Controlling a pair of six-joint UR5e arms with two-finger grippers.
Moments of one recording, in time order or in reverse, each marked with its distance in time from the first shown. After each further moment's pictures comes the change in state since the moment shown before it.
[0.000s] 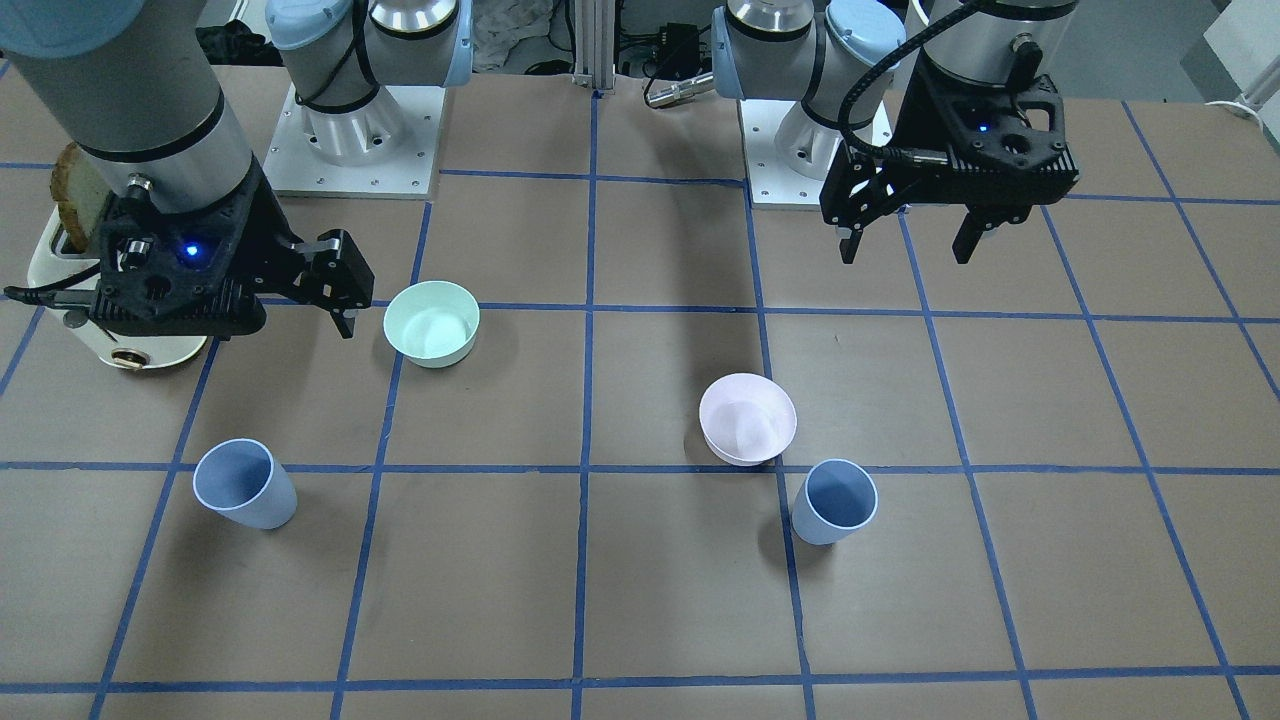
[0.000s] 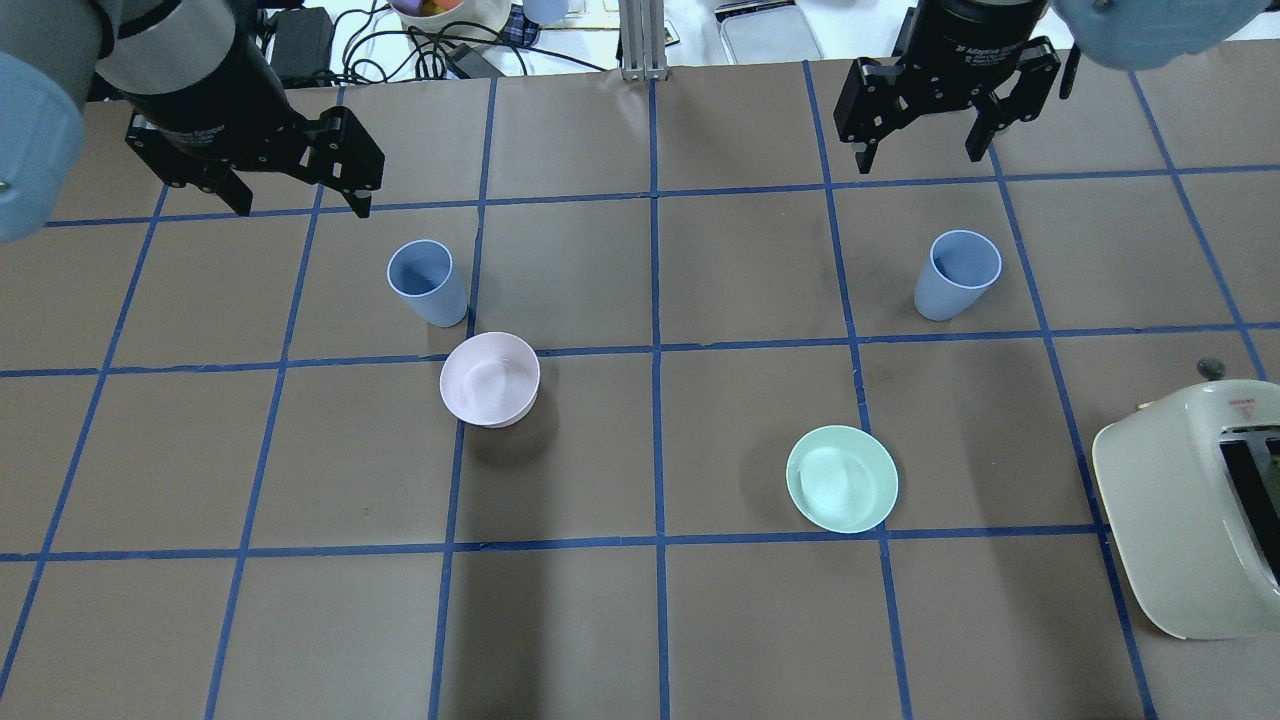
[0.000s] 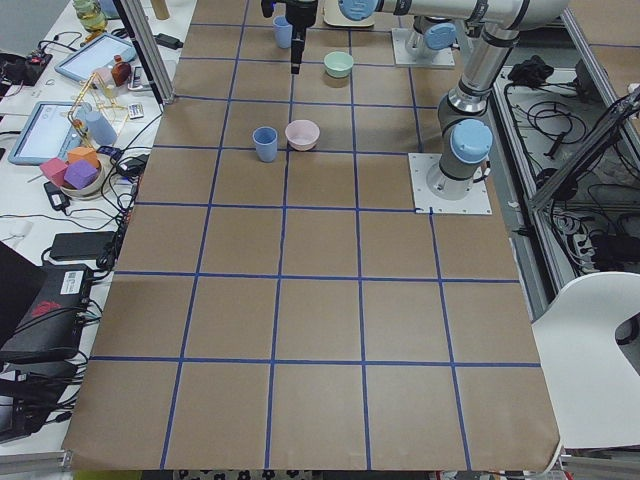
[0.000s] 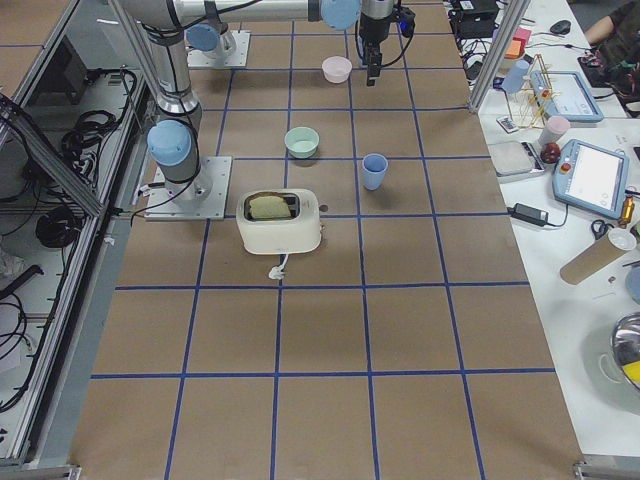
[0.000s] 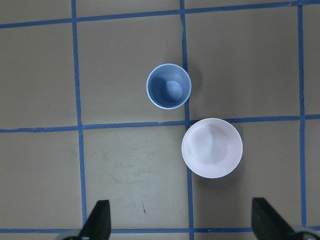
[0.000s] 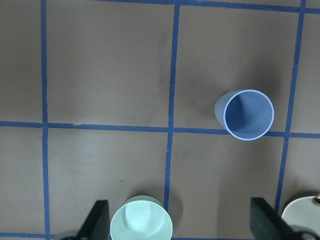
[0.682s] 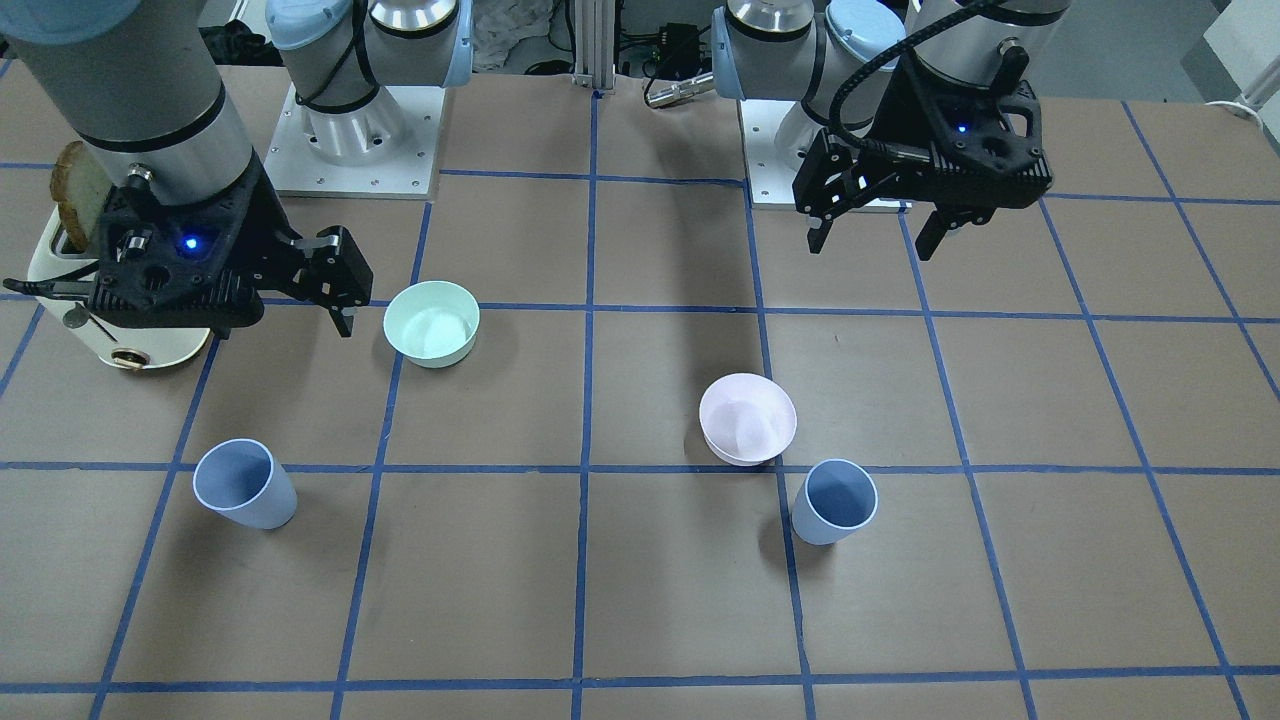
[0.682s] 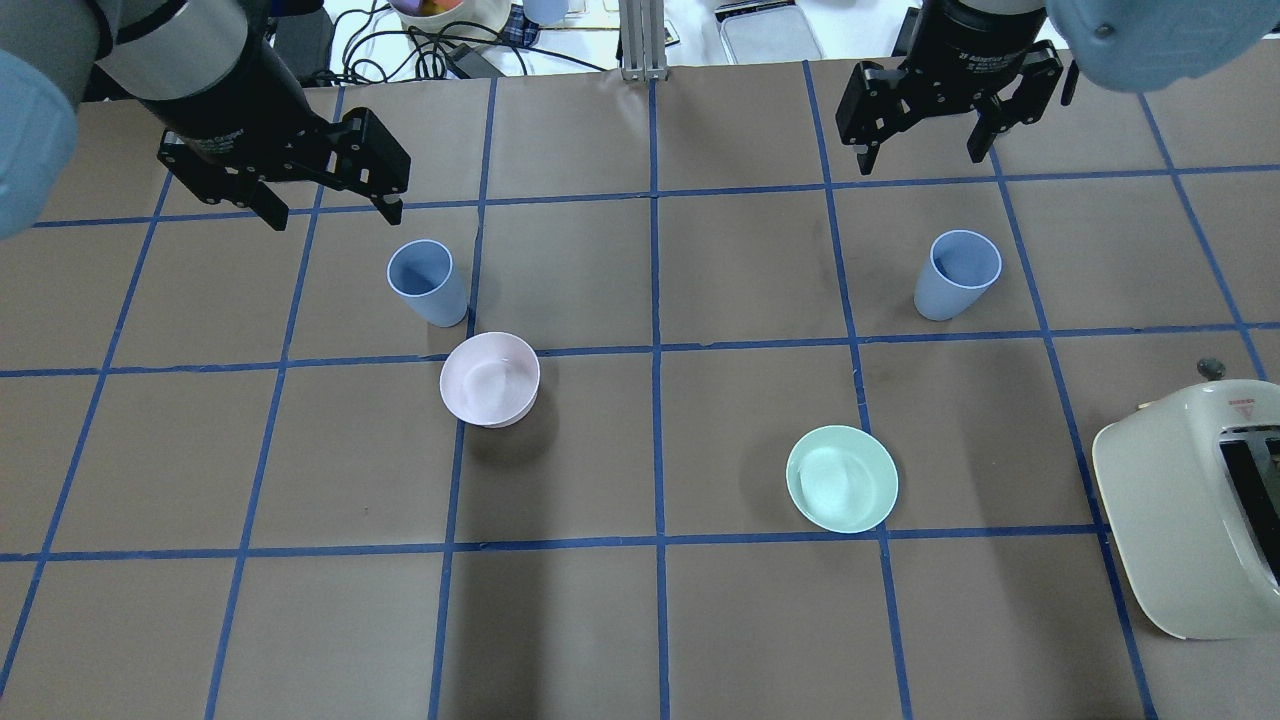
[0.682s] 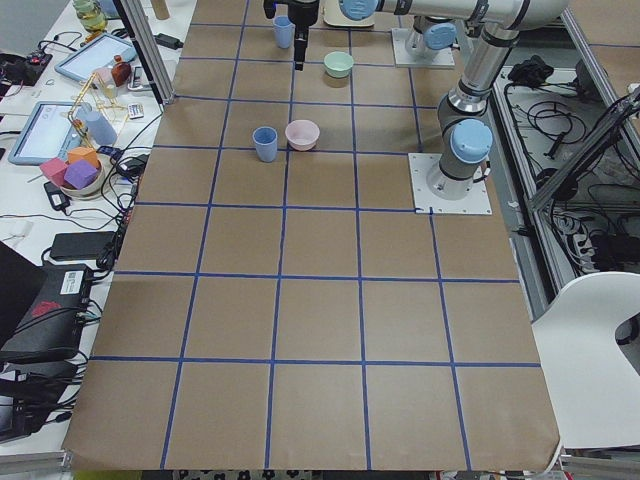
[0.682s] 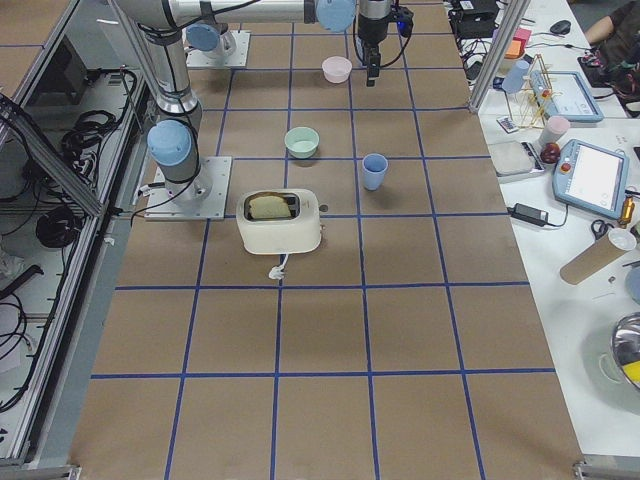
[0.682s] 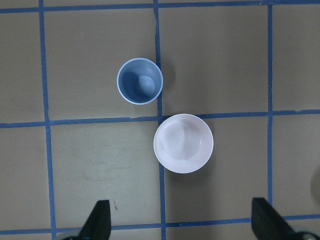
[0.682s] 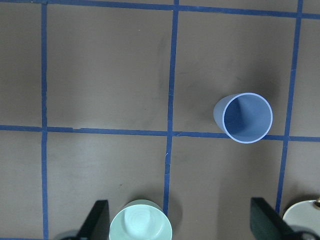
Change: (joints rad) left arm 0.002 0.000 0.004 -0.047 -0.099 -0.014; right arm -0.004 -0.016 0.020 -0.017 0.001 -0.002
